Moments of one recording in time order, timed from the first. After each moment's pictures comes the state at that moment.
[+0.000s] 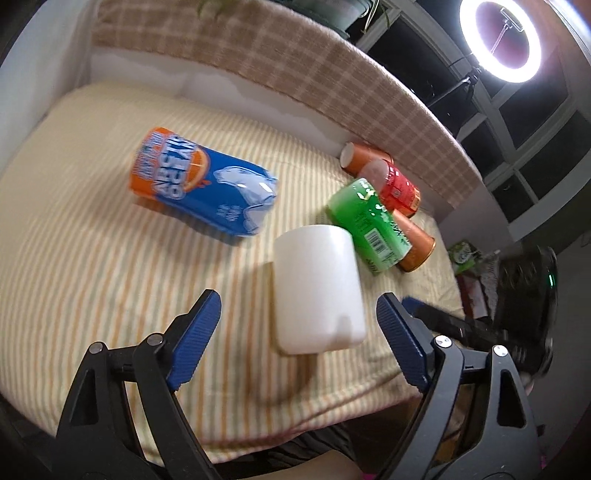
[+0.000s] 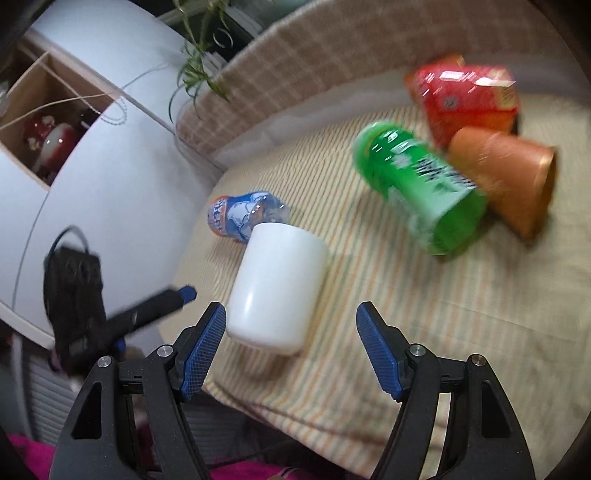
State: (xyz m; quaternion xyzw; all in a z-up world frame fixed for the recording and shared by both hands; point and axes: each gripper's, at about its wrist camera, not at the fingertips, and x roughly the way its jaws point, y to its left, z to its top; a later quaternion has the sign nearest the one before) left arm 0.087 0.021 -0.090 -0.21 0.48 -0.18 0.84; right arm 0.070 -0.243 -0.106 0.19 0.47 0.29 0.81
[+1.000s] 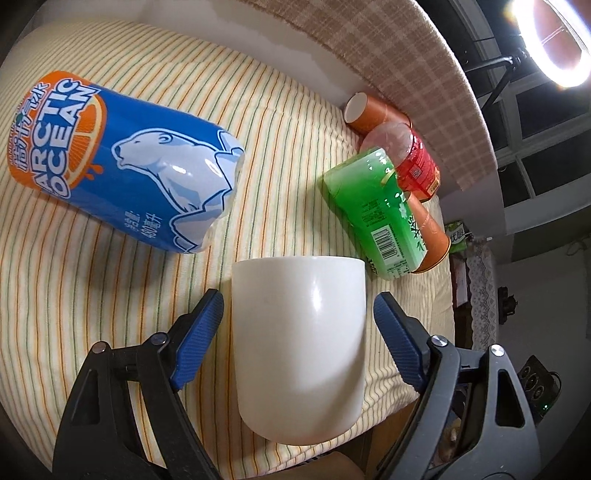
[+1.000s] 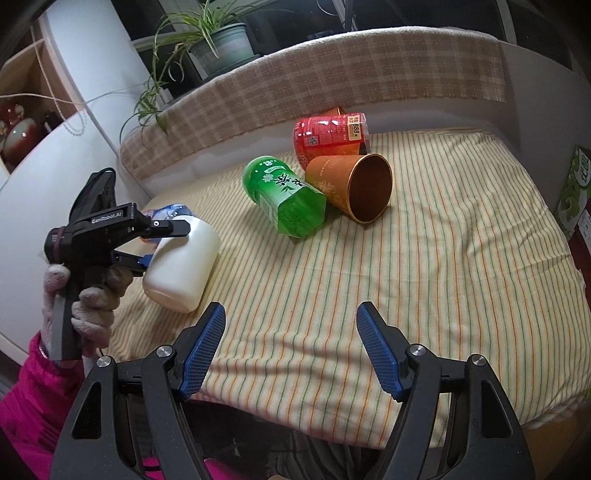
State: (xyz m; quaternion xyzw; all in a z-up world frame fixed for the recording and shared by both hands) left arm 0.160 -0.018 -0.141 -0.23 0.57 -0.21 0.76; right arm 0.000 -0.308 -0.101 0.13 0.42 0.13 0.89
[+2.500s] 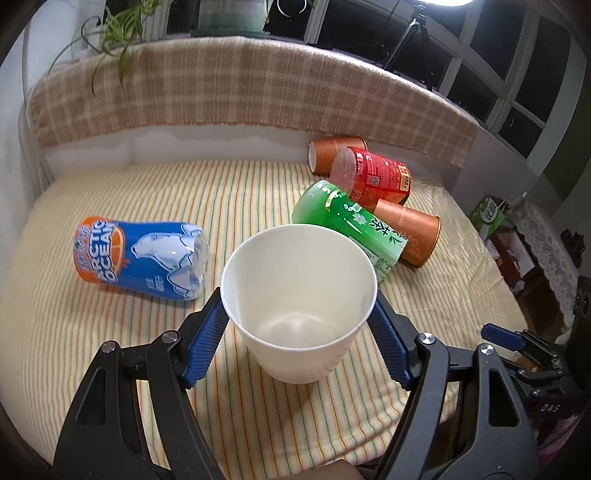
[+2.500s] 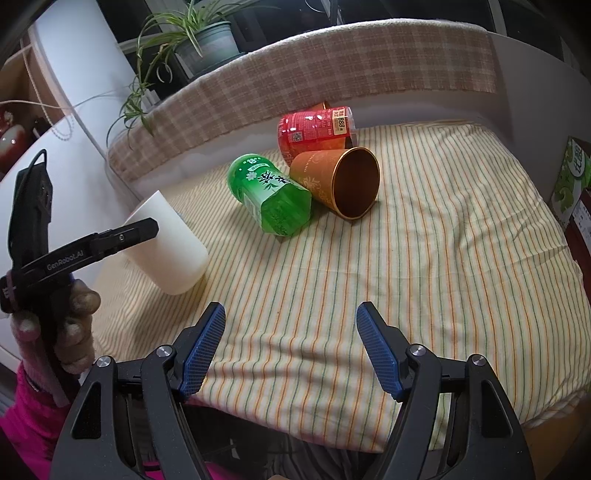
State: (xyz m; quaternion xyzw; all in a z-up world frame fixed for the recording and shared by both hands) left arm 0.100 -0.067 -0.080 -0.03 0.42 -0.17 0.89; right arm 0.008 -0.314 -0.107 0.13 0.42 0.12 0.89
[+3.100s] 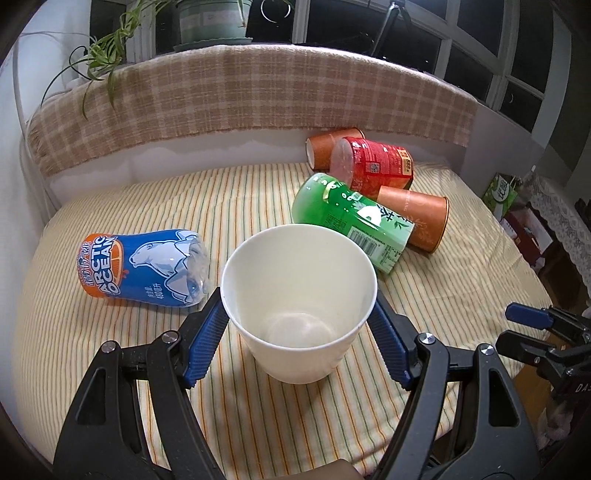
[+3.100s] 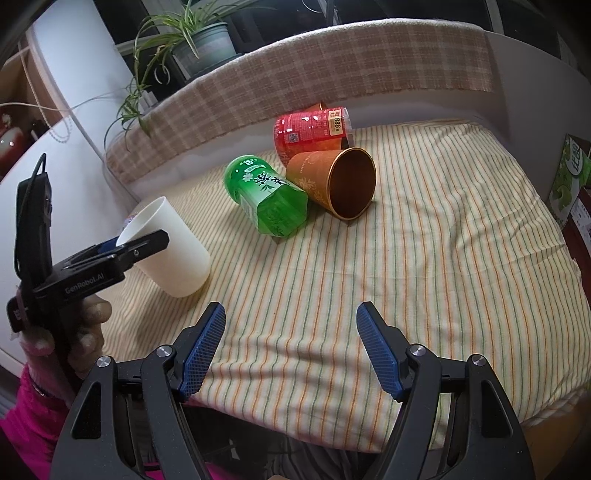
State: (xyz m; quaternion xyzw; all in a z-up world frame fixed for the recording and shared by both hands) left arm 0.095 -0.085 -0.090 0.03 0.41 -0.16 0.90; right arm 0.008 -0.317 -0.108 0.14 0.42 0.11 0.89
